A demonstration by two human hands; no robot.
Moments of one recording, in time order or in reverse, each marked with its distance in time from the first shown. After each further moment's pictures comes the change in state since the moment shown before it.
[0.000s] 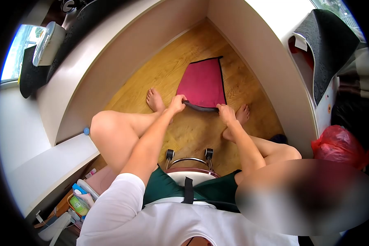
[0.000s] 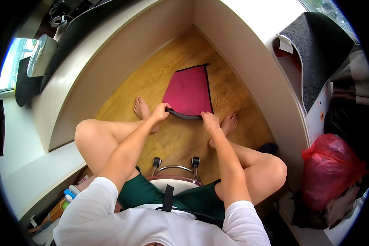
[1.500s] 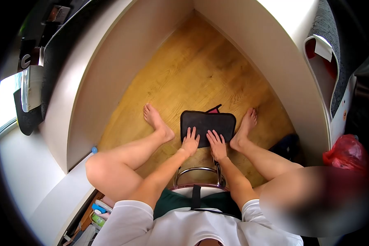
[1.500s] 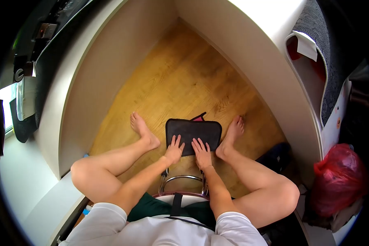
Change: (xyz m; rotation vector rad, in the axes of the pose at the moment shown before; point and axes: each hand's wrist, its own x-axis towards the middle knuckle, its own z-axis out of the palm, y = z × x) left_hand -0.083 0.026 0.072 0.673 -0.659 0.093; right_hand -0.093 -0.046 0.103 0.004 -0.175 0.029
